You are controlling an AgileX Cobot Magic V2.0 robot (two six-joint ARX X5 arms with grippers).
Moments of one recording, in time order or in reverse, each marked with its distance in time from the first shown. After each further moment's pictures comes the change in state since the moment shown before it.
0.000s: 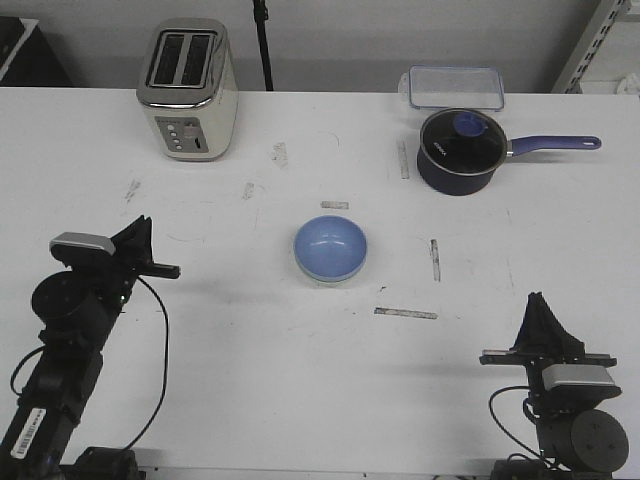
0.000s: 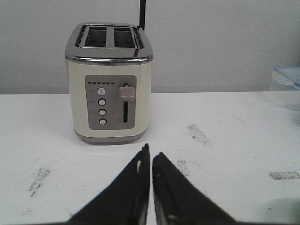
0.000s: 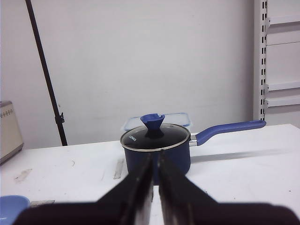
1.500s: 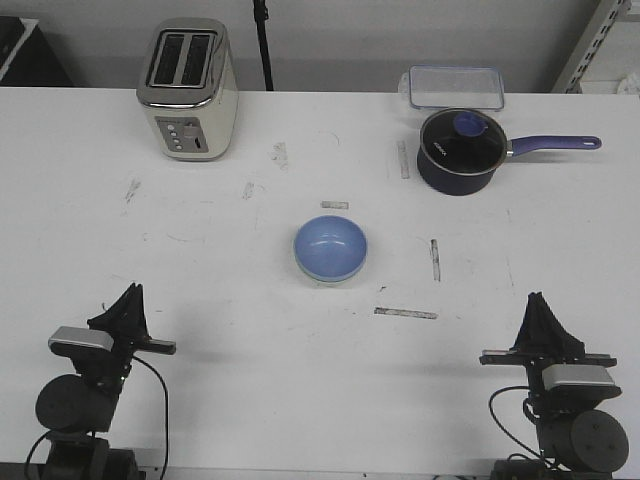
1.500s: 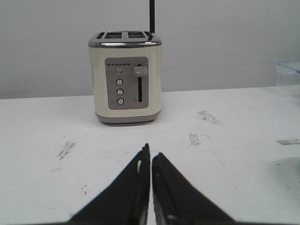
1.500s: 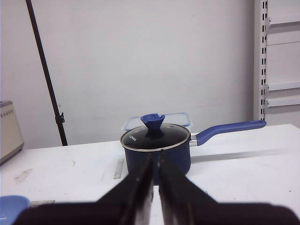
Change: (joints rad) left arm 0.020 -0.580 -0.451 0.000 -0.029 0.051; right arm 0.000 0.000 0.000 0.000 0.000 0.000
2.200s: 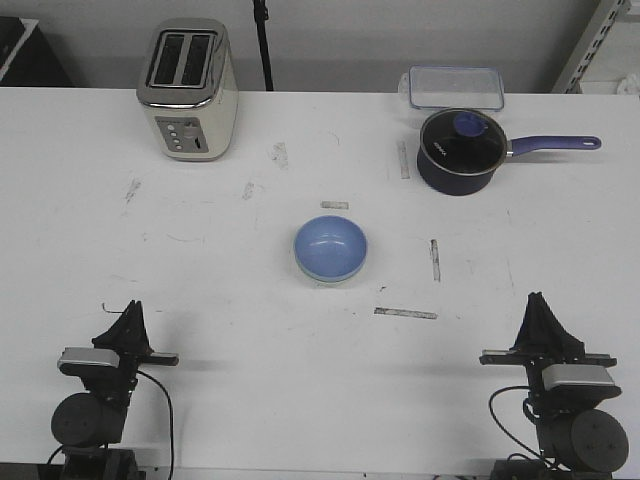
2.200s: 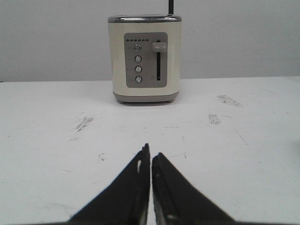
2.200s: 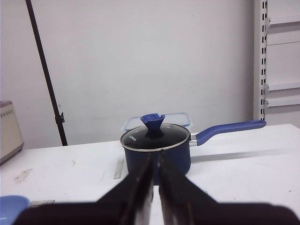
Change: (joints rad) left arm 0.000 -0.222 -0.192 -0.011 -0.071 0.002; right arm 0.000 0.000 0.000 0.000 0.000 0.000
